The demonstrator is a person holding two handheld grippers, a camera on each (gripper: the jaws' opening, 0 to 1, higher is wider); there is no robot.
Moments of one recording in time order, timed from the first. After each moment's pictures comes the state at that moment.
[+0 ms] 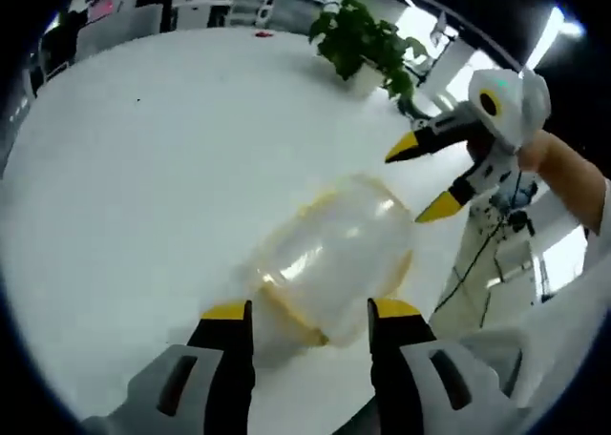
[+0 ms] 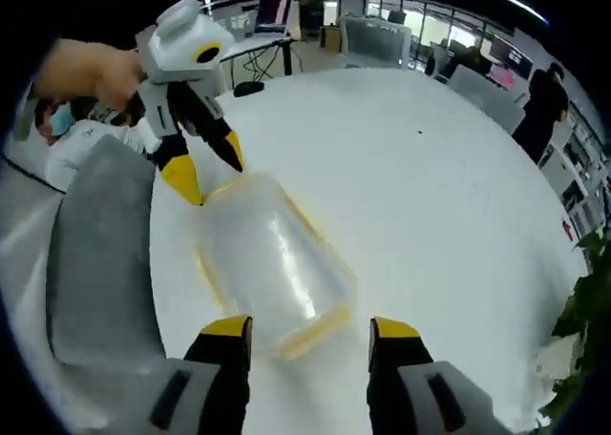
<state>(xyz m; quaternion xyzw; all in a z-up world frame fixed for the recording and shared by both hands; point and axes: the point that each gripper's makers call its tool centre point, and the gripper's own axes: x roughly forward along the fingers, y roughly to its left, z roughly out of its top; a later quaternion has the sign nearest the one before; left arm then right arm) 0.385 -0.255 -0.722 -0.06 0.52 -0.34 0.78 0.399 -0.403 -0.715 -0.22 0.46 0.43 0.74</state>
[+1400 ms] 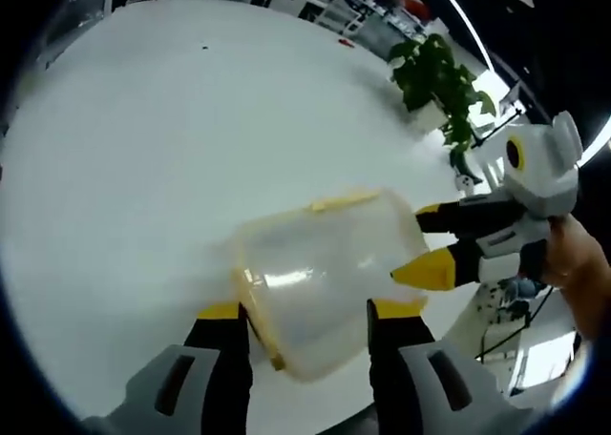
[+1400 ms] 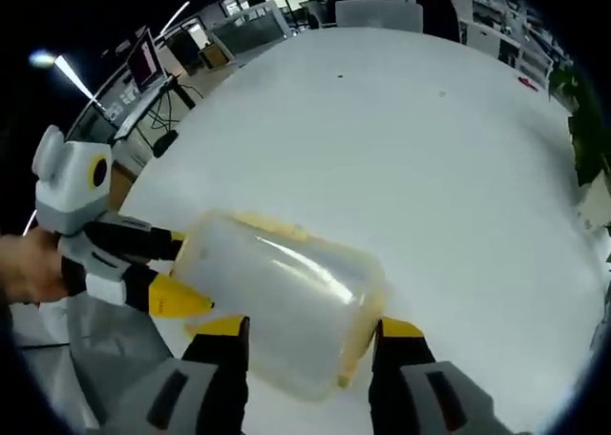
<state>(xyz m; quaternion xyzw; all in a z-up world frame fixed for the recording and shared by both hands) 0.379 -0.278 -0.747 -0.15 0.54 -0.24 0.80 0.387 -0.375 -0.743 -0.02 0.55 0.31 0.77</state>
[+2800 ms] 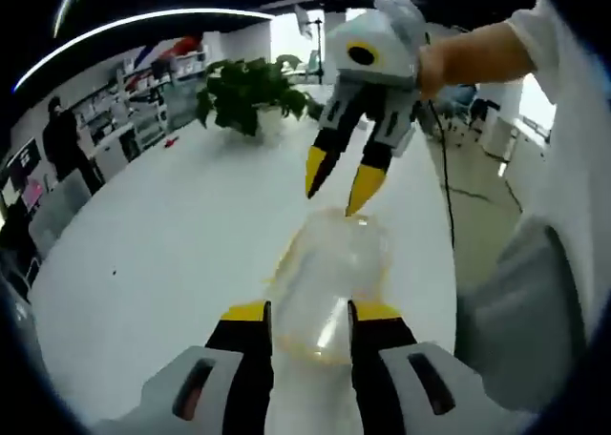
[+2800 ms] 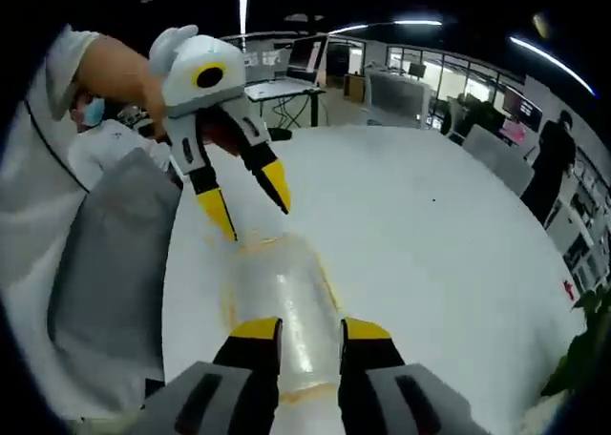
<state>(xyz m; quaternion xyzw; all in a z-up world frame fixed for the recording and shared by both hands) 0.385 -0.307 -0.663 0.22 0.25 -0.57 0.76 0.388 -0.355 -0.681 -0.24 0.30 0.58 0.72</state>
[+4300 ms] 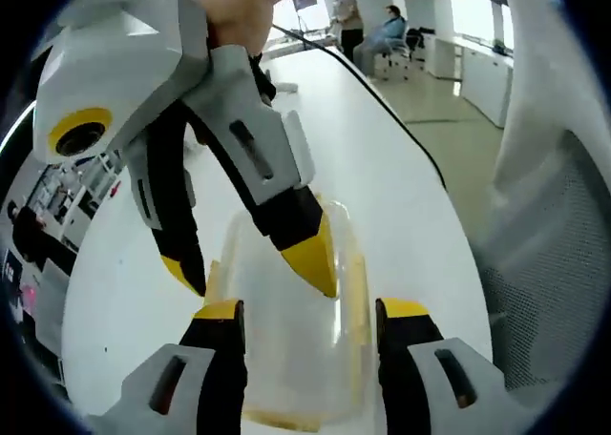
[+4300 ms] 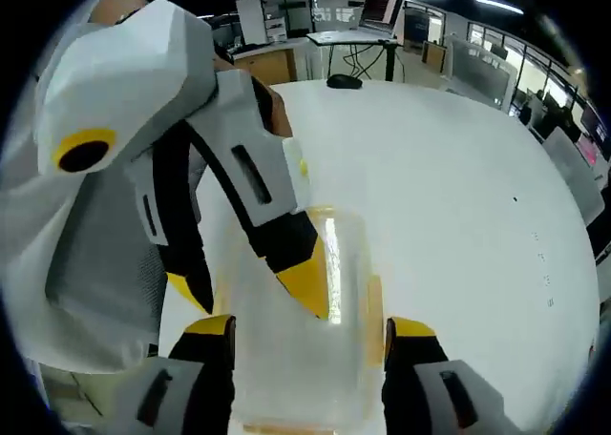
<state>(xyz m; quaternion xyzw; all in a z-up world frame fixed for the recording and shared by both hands) 0.362 -0.351 -0.734 0.36 0.23 -0.60 0.67 0.395 -0.333 -0.738 -0.31 0.39 0.64 0.59</state>
